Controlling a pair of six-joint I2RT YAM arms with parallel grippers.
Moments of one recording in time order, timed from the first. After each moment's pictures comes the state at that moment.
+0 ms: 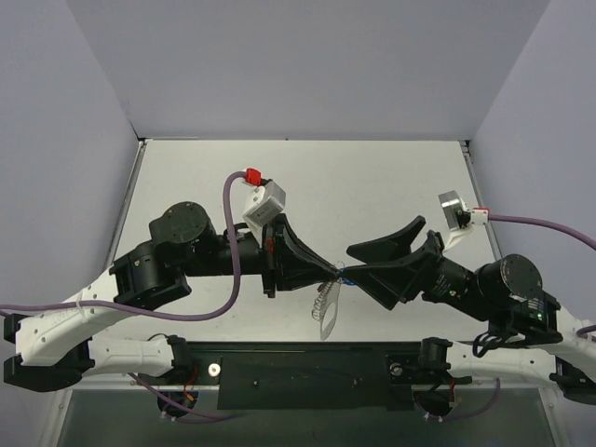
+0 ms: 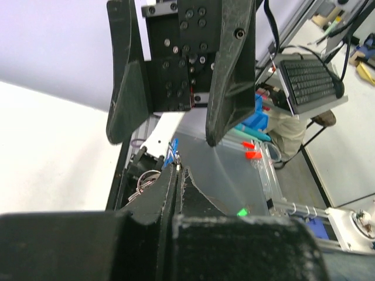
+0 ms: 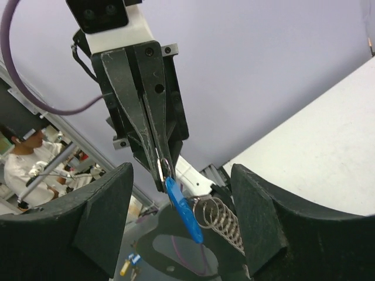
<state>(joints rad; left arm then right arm) -1.21 1.07 1.47 -0.35 0.35 -0.46 1.29 0.64 1.11 -0.23 0.15 0.57</state>
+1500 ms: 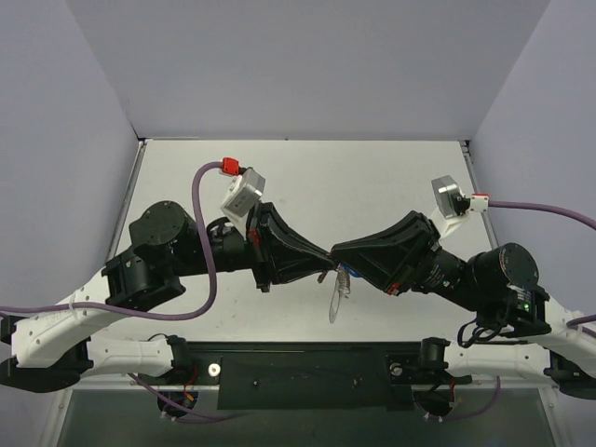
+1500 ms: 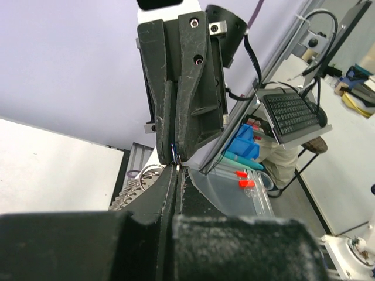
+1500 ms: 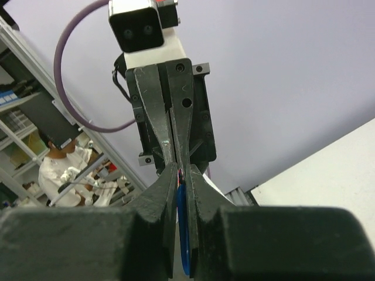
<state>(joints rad) -1.21 1.05 1.47 -0.19 0.28 -0.51 1.30 0.76 1.16 -0.01 0.10 0.60</state>
